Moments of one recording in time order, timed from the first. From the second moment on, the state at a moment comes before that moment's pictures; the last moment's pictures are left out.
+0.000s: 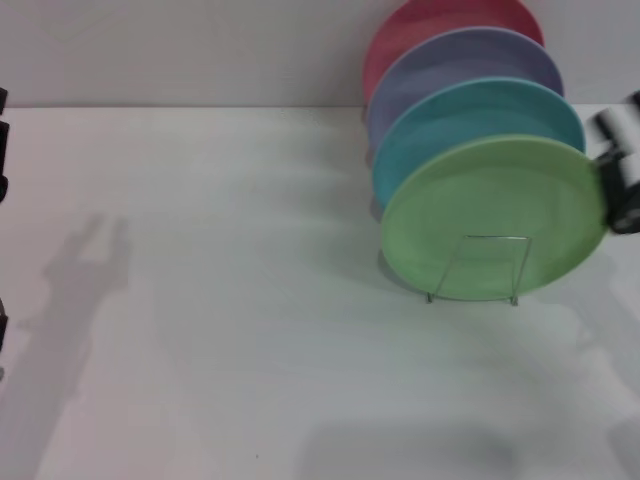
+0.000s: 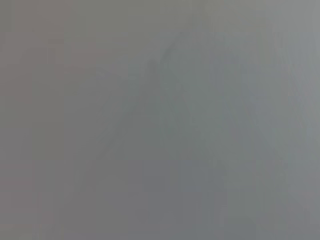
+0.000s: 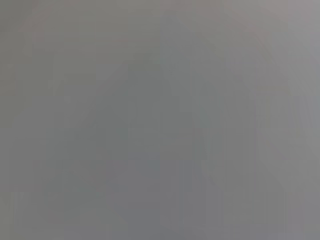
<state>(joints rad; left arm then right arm) -0.24 -2.01 -0.71 -0.46 2.26 1.59 -0.55 0.38 2.08 0.46 0.06 -2.18 -1.82 -0.16</state>
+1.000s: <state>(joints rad) -0.58 -1.92 -1.03 -0.19 2.26 1.55 -0.56 0.04 2.09 0.53 0.36 -1.88 -1.86 0.13</state>
